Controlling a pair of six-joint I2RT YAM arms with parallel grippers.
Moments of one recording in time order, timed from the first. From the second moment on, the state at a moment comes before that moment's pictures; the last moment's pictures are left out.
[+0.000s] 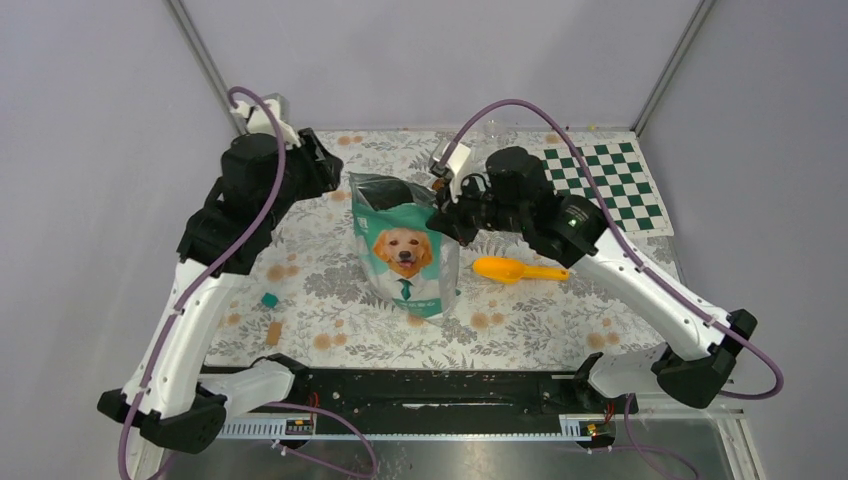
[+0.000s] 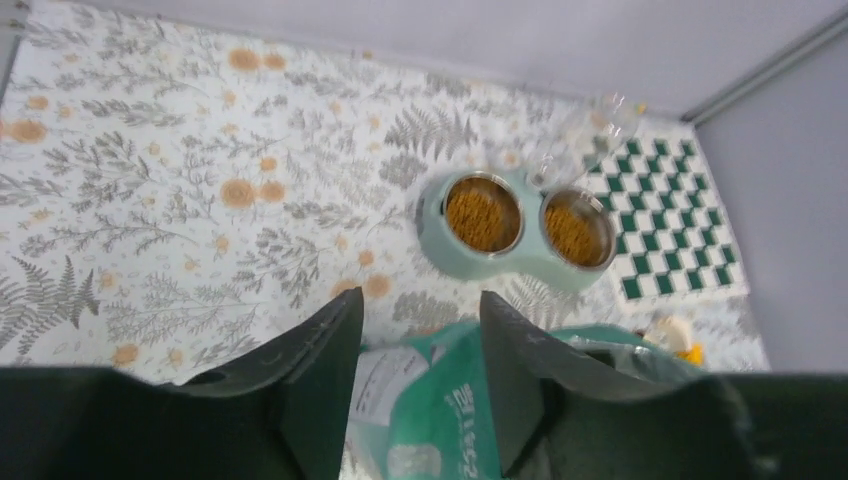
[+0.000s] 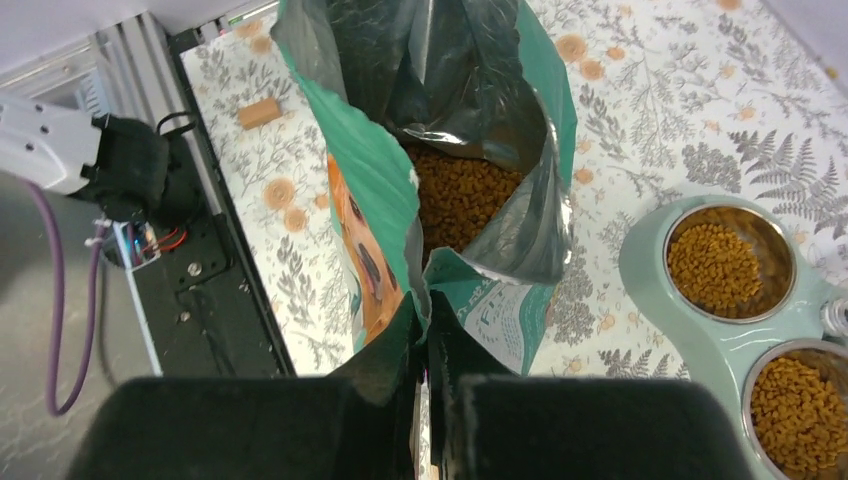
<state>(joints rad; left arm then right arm) -0.43 1.11 1.54 -0.77 -0.20 -0.46 0.86 1.34 1.52 -0.60 -0.24 -0.05</state>
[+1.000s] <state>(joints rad) -0.09 1.11 1.41 -0.79 1.06 0.29 0.69 1.18 1.41 -0.70 -0.57 -0.15</state>
